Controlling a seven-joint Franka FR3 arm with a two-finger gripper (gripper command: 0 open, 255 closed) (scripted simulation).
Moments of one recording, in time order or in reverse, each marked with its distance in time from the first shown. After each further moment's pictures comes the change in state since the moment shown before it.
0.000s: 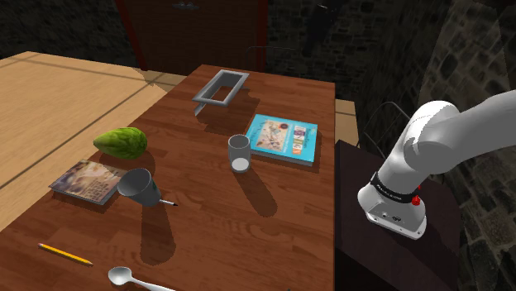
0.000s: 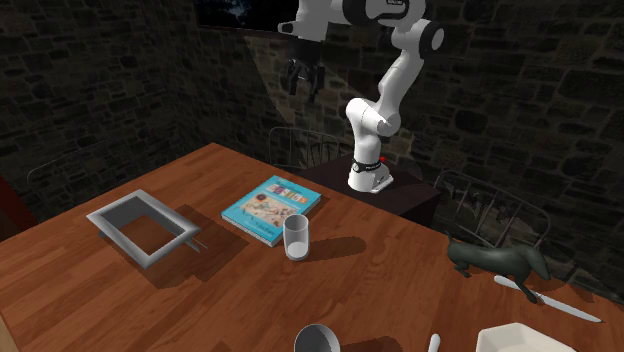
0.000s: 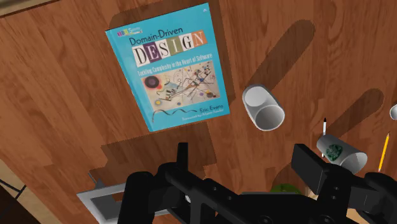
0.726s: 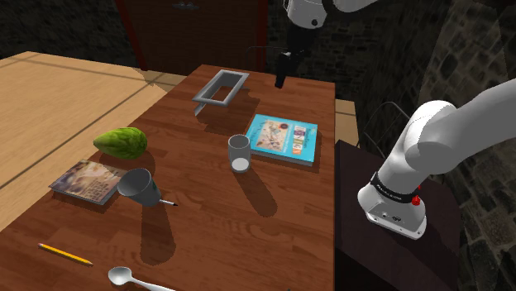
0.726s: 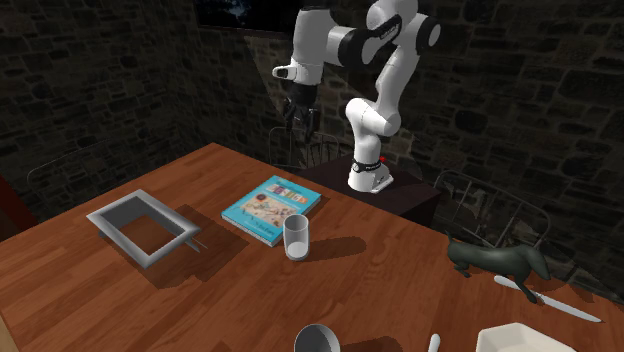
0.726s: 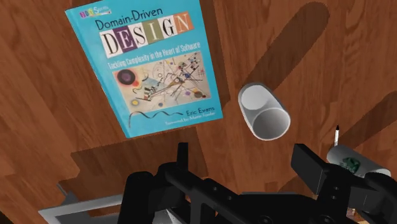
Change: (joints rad) arm 0.021 0.146 0.102 -0.146 0.023 0.277 0.077
